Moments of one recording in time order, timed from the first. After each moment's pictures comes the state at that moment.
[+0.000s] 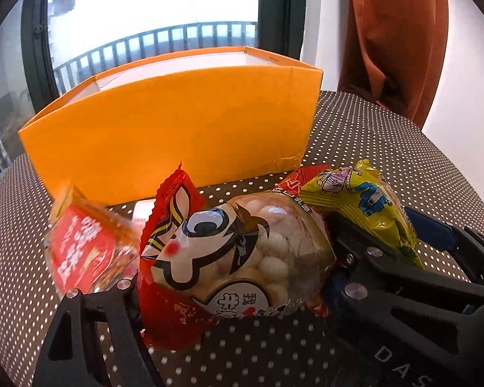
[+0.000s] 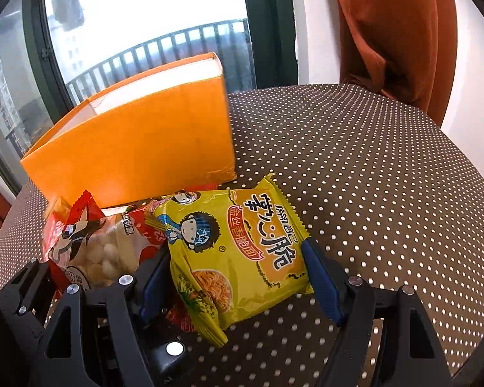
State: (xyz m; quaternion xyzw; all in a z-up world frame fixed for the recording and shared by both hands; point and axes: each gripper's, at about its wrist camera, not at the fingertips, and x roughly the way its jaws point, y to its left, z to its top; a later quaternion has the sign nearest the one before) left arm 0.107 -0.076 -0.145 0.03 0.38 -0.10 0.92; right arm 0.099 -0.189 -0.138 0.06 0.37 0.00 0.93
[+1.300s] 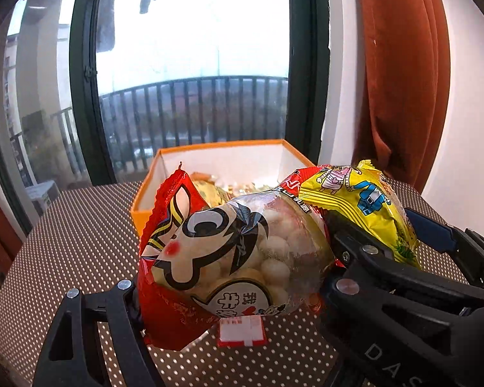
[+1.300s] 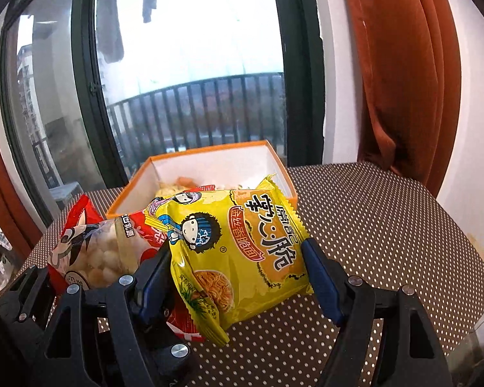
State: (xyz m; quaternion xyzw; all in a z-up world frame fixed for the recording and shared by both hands) left arm 0.065 -0.020 -0.019 0.01 0.27 -0.06 0.96; right arm 0.056 -0.125 -0.013 0.04 0.26 0.03 0.96
